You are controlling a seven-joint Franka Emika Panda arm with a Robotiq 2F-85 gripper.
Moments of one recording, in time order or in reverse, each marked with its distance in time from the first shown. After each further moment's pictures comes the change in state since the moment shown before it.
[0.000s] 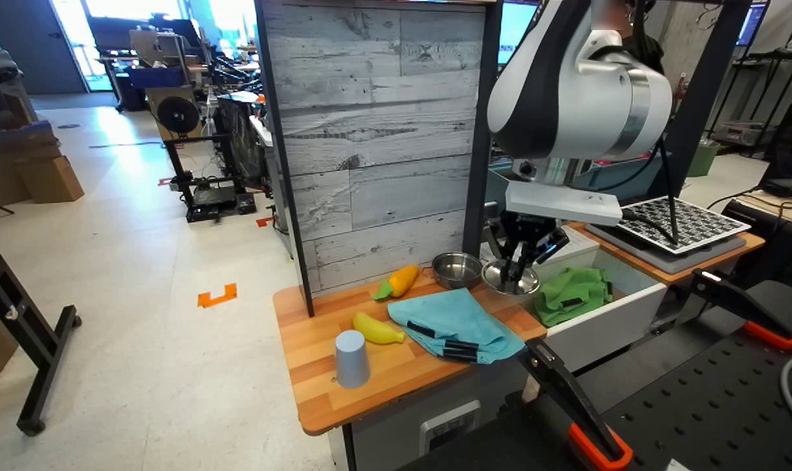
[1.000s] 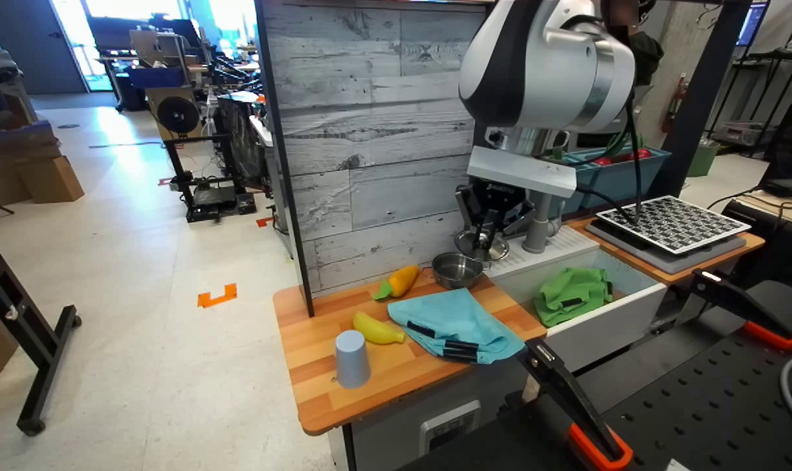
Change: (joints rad) arm 0.037 -0.002 -0.001 0.107 0.004 -0.021 0.139
